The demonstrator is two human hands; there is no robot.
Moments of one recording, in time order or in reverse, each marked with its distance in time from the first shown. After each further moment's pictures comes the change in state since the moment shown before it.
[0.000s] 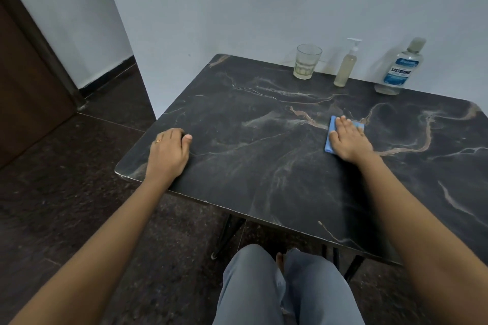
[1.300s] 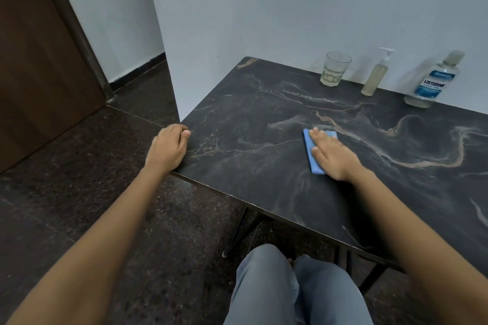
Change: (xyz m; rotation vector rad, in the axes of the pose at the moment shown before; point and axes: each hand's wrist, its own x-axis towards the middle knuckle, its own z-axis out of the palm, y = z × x) left_hand 0.001 -0.066 -0.025 -0.091 0.008 -0.011; right_hand -0.033 -0.081 0.017 -0.011 -0.028 -0.422
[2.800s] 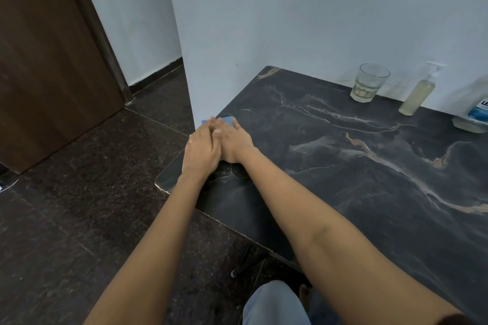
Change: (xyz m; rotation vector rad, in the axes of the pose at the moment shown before) left_hand 0.049 0.044 0.030 -0.230 0.094 -0.099; right_hand 0.191 -0.223 0.046 -0.145 -0.110 -0.416
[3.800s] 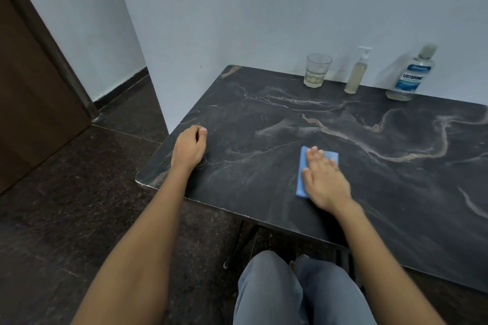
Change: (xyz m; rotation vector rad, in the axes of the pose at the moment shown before) left_hand -0.021 0.033 0.003 -0.047 -0.111 -0.014; right_hand -0.296 0.062 0.018 0.205 0.137 0.729
